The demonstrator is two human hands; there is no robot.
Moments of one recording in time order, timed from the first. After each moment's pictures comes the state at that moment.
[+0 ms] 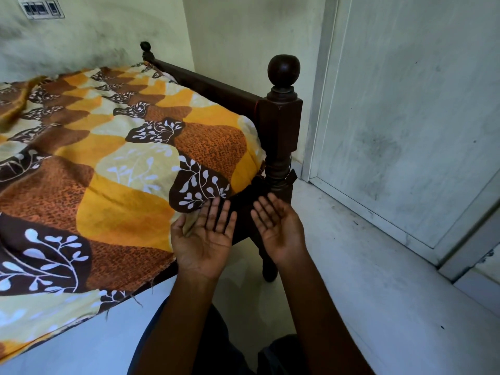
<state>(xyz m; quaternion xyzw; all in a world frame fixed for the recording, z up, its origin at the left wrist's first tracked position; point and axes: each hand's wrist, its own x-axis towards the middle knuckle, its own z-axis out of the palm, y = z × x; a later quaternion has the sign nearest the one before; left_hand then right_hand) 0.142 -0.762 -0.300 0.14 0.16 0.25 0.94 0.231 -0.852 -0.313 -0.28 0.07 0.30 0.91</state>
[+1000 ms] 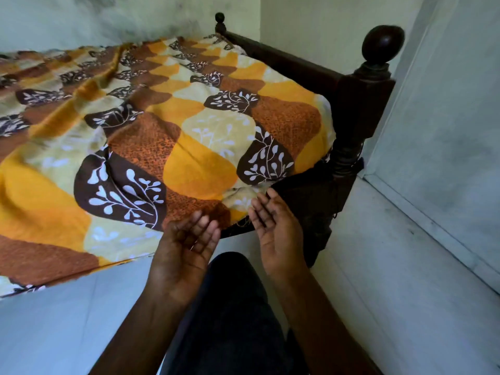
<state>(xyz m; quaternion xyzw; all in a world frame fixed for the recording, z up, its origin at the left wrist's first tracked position) 0.027 -0.727 -0.311 0.22 0.34 0.32 0.85 0.141 -0.805 -0.310 -0.35 0.04 0.36 0.87</state>
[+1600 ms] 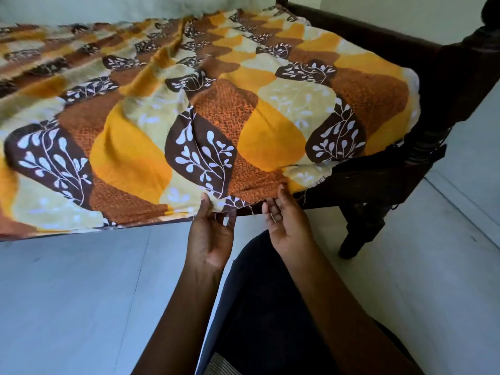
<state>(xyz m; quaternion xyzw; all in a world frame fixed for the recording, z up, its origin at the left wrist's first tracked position) -0.015 -0.698 -0.344 0.17 0.28 0.44 0.84 0.086 -0.754 -0.341 -0.38 0.07 0.45 0.81</state>
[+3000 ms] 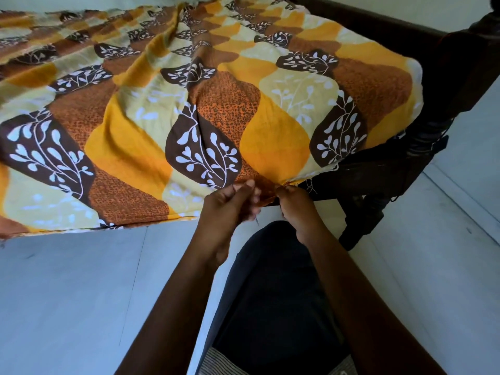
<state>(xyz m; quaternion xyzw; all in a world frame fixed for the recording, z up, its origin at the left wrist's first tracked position) -0.018 -0.718 -0.306 0.55 0.36 0.32 0.68 0.115 -0.753 -0.348 -0.77 -0.27 0.30 0.50</state>
